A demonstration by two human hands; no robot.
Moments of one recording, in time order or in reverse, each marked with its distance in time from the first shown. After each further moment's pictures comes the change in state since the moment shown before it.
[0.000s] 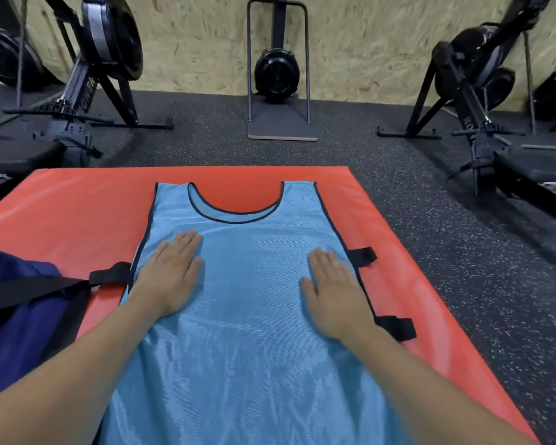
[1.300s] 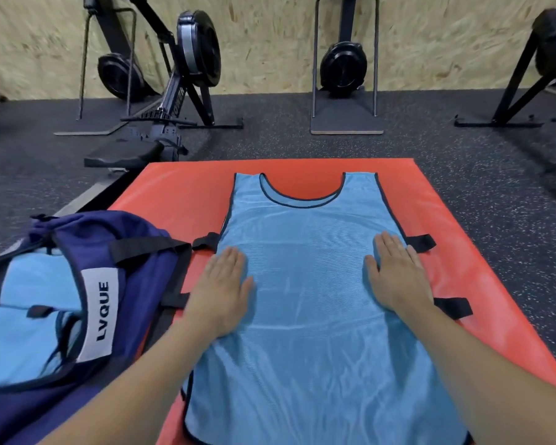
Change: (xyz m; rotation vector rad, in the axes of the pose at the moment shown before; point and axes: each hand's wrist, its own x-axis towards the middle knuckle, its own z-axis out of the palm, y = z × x) left_hand -0.129 0.023 -0.022 0.137 0.049 -0.081; right_hand -0.002 0.009 -0.003 -0.045 0.008 0.040
